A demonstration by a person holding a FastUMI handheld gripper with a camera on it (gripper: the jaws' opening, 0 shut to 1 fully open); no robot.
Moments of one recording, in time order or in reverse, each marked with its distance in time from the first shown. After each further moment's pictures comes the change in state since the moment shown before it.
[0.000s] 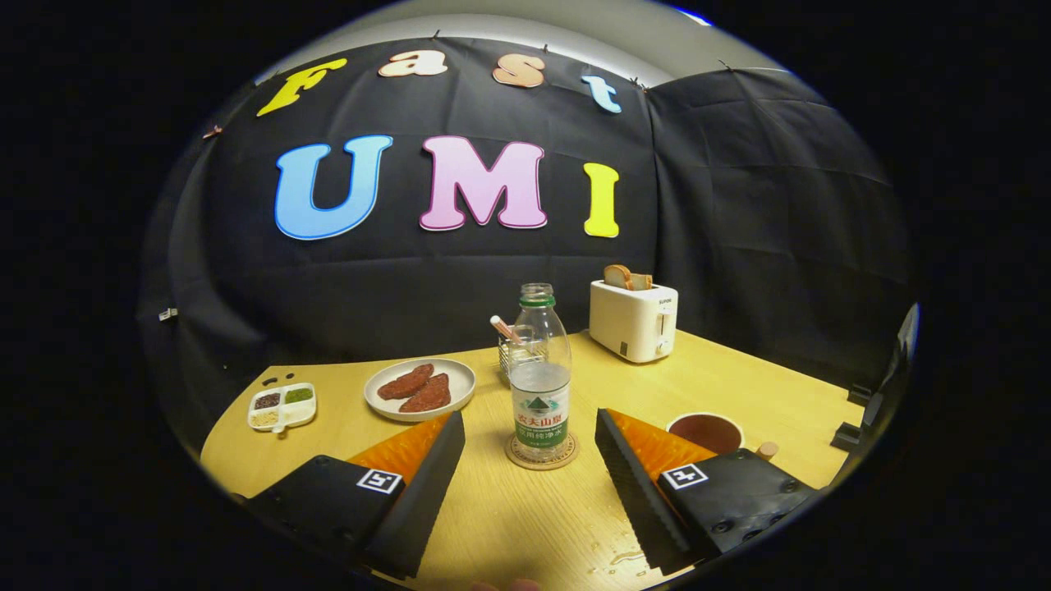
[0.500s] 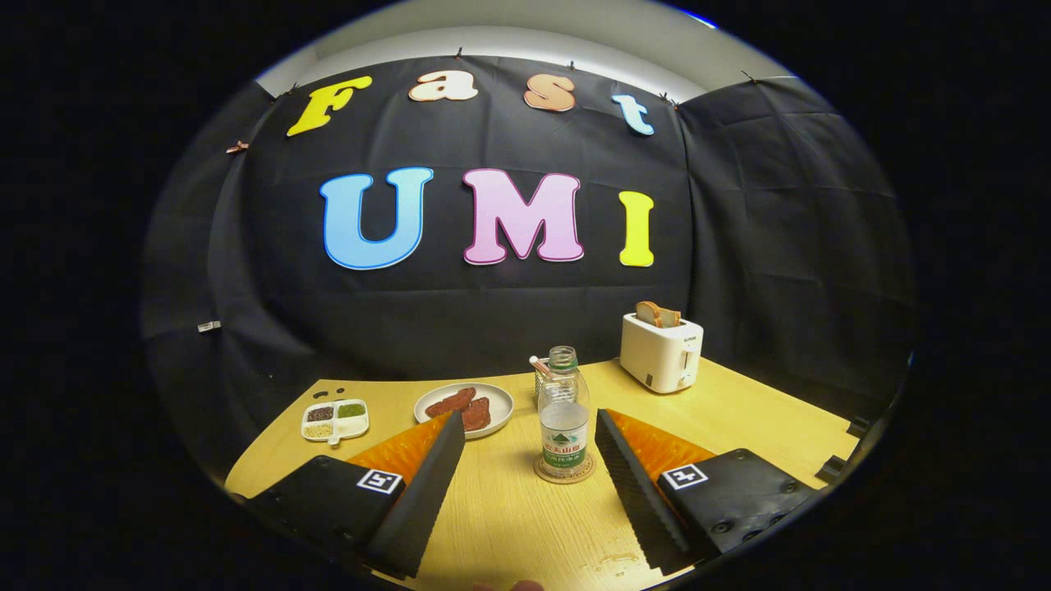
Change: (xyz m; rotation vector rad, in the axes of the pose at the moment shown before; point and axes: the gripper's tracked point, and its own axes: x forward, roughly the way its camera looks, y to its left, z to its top) arm -0.043 0.013 0.061 -0.014 -0.035 0.143
